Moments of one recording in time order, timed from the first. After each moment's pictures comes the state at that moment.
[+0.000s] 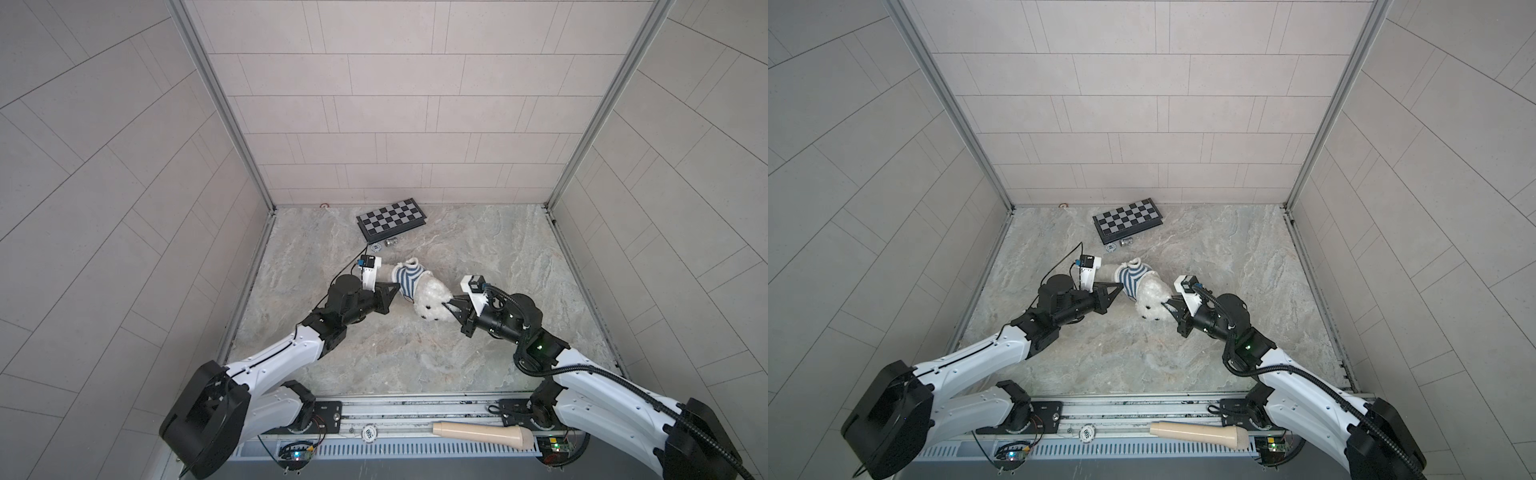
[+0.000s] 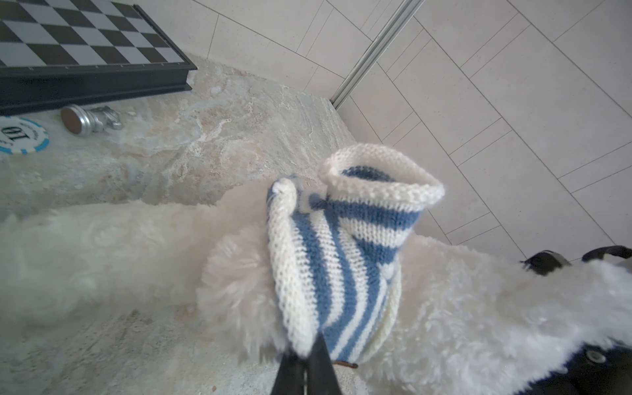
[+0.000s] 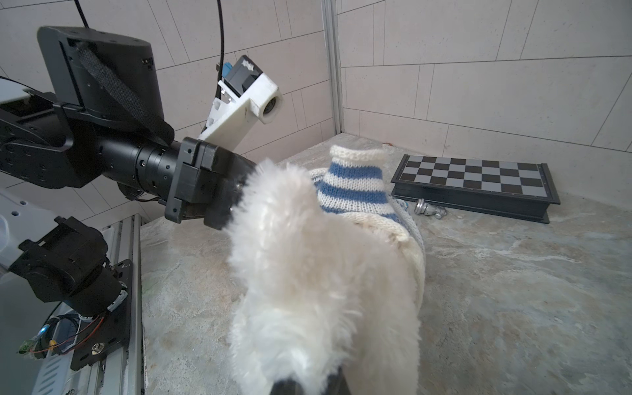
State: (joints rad) left arm -0.59 1.15 0.50 0.32 0.26 -0.55; right arm 0.61 0.86 0.35 0.36 -0.35 0.12
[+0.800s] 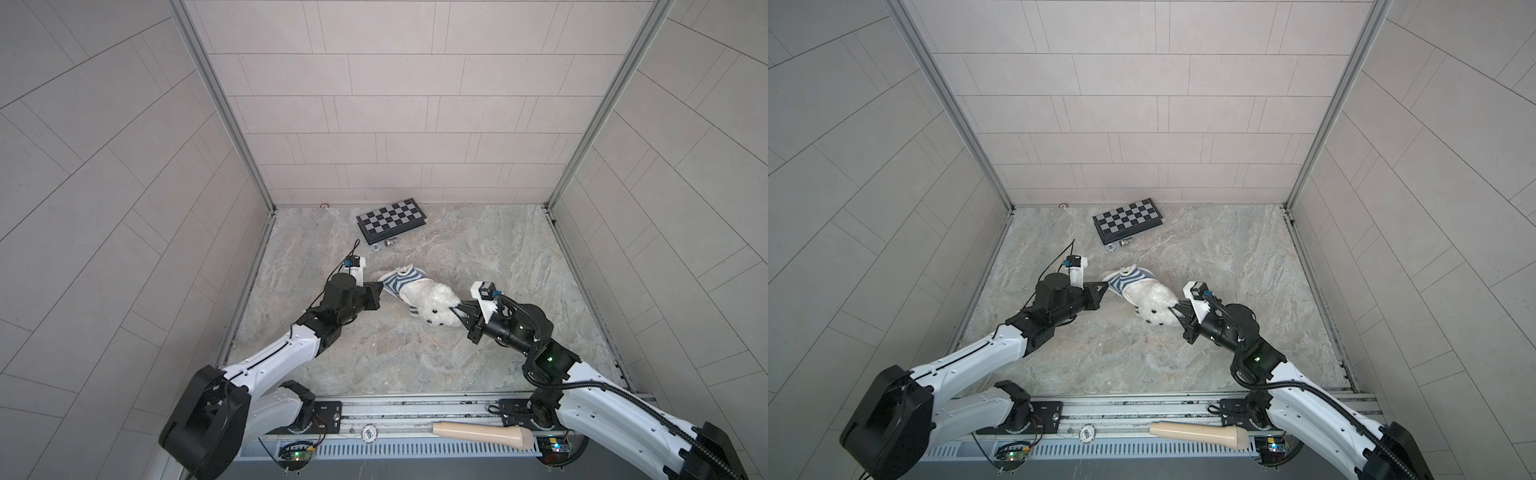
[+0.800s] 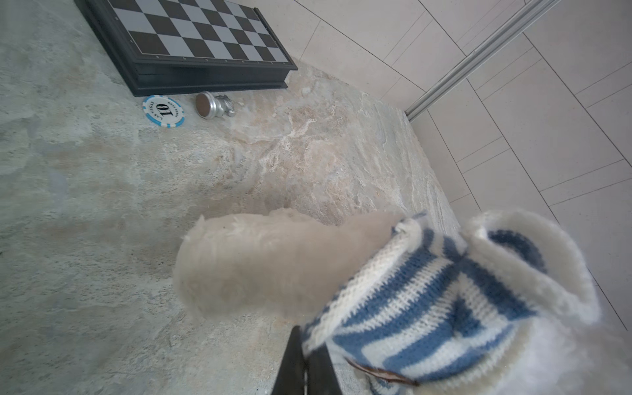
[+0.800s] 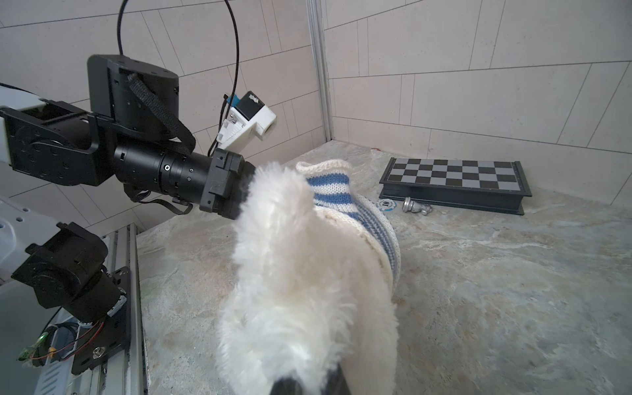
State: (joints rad) left arm -0.49 1.14 0.49 0.18 0.13 -0.59; right arm 0.61 0.69 0.28 0.30 -0.29 0.15
